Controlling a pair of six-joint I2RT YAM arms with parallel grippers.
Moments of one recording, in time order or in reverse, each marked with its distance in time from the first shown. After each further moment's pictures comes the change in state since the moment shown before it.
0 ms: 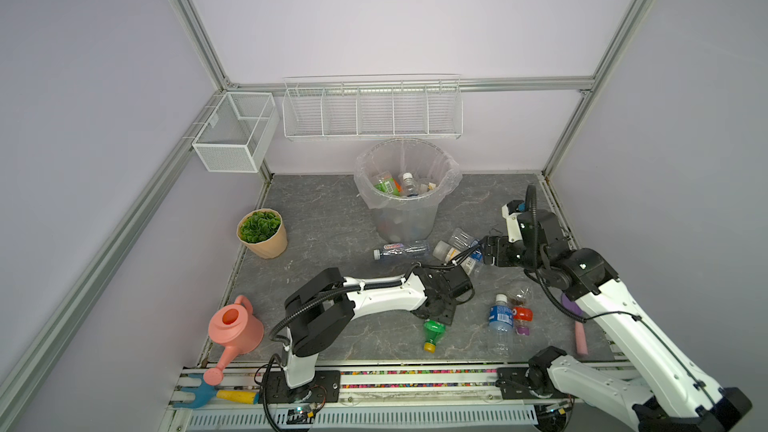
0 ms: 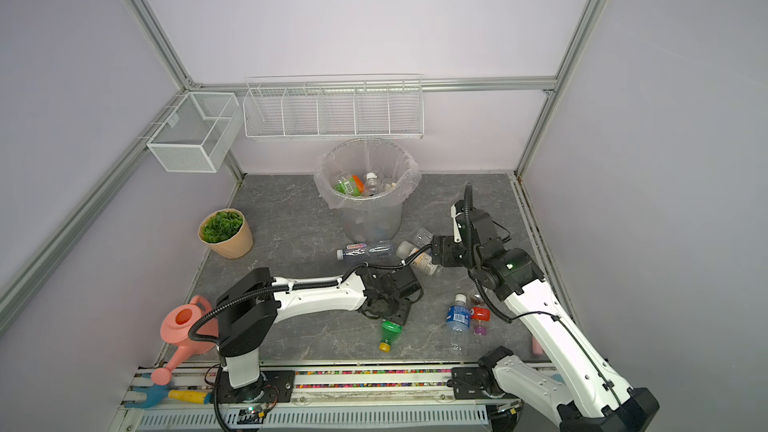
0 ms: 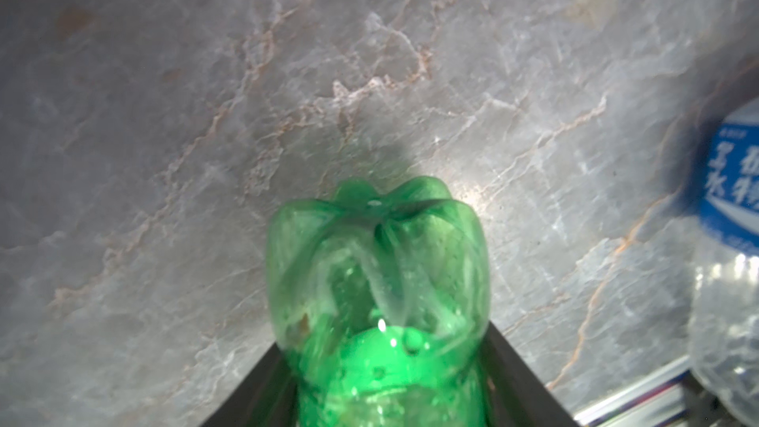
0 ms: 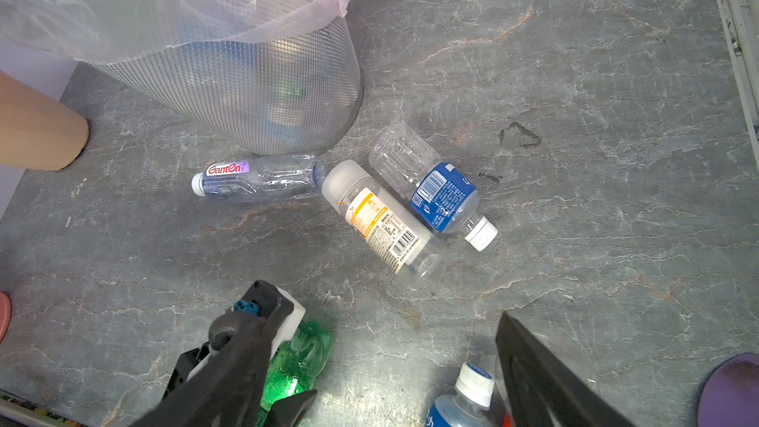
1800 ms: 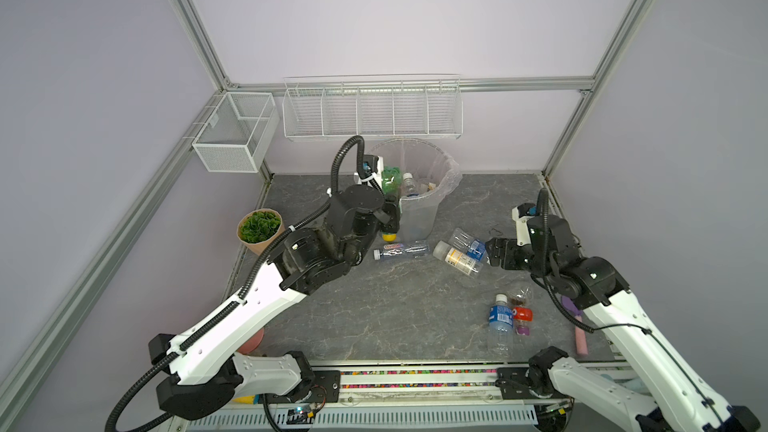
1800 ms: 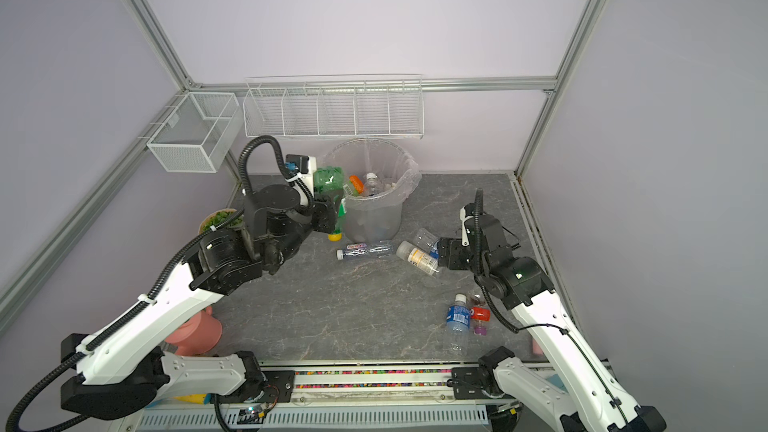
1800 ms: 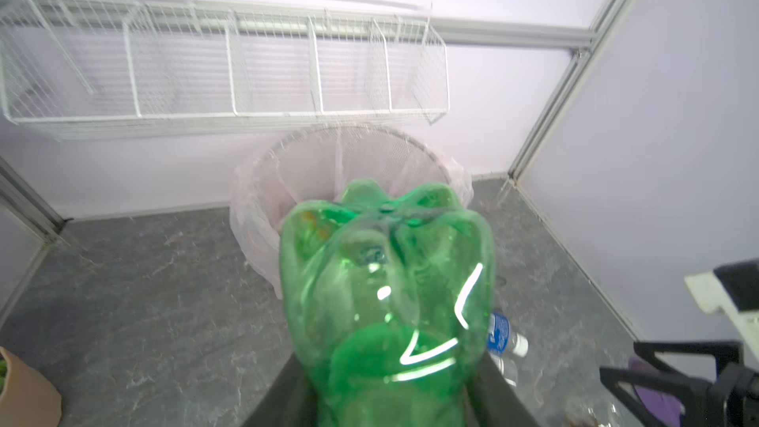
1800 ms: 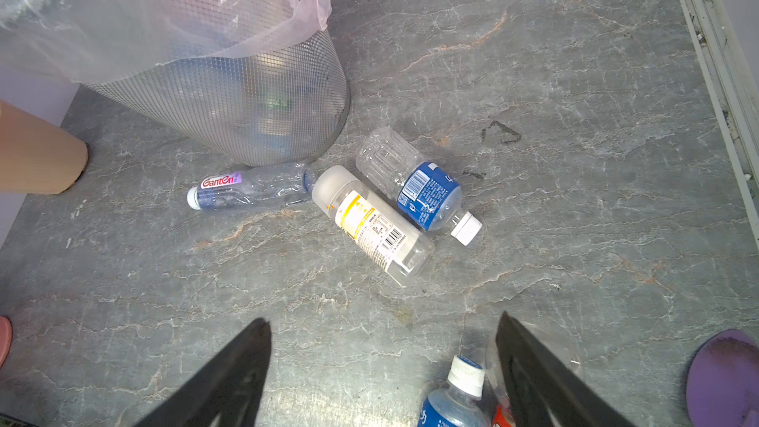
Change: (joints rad) left arm 0.222 -0.660 0.283 0.071 -0.544 0.443; right arm -0.031 -0.070 -0.034 -0.005 0.011 0.023
